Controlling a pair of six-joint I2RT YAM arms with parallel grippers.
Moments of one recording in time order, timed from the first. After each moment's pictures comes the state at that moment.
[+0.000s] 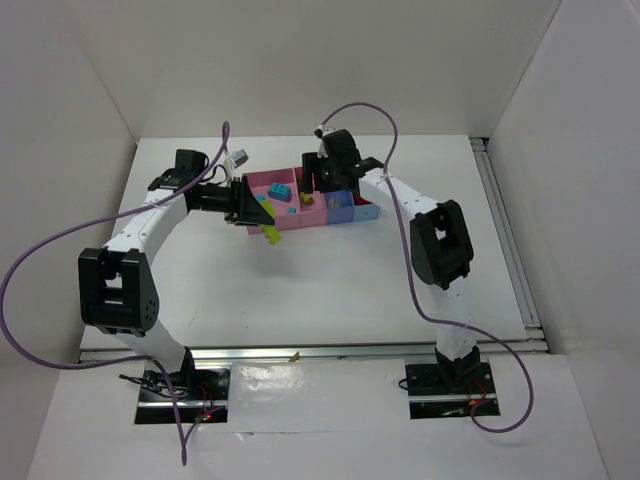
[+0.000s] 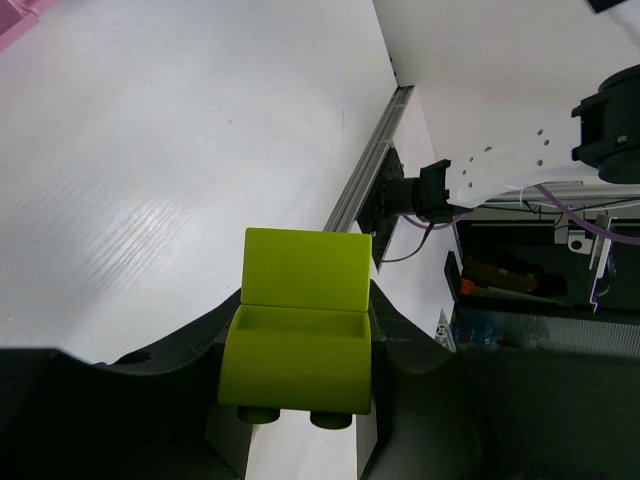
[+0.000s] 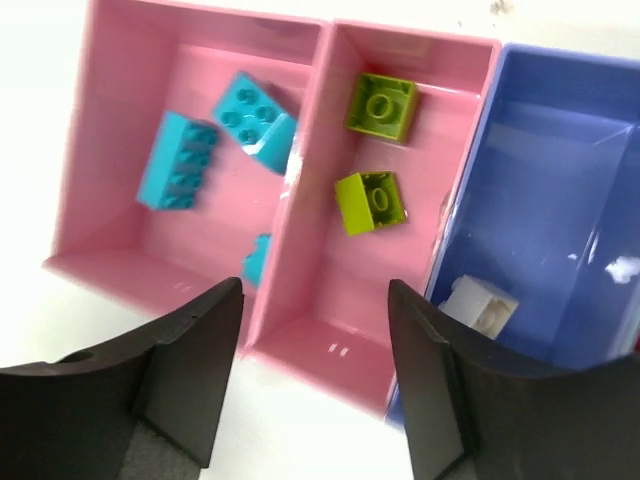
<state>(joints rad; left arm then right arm) -0.06 1.64 1.30 -0.63 1.15 -0.16 0.51 2.15 1.81 -0.33 -0.12 0.32</state>
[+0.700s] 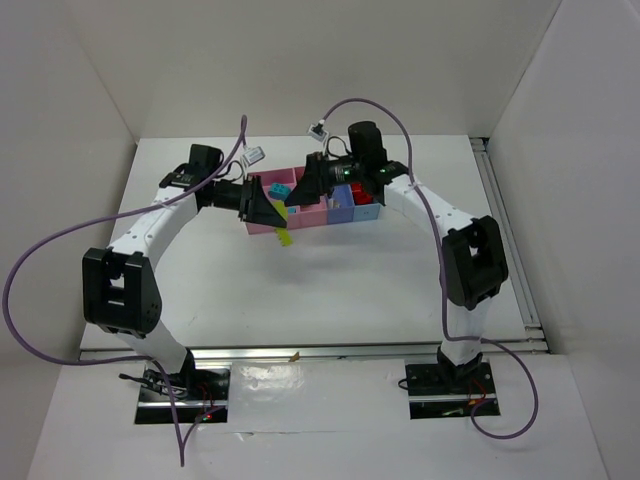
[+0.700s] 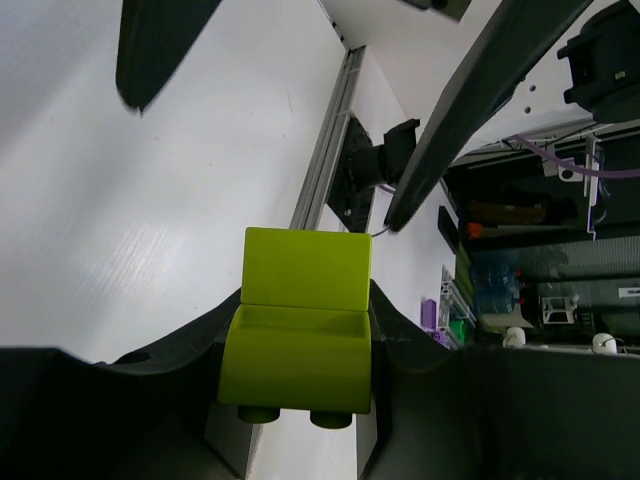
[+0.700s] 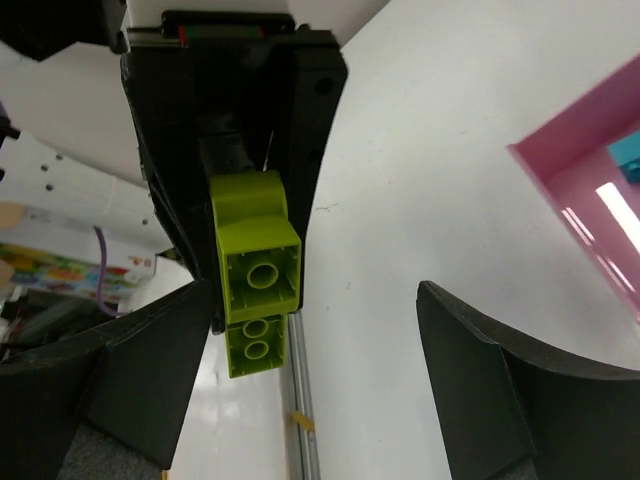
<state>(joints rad) -0.14 1.64 1.35 -0.64 1.26 -0.08 0.47 1.87 1.57 -0.07 -1.04 0.40</state>
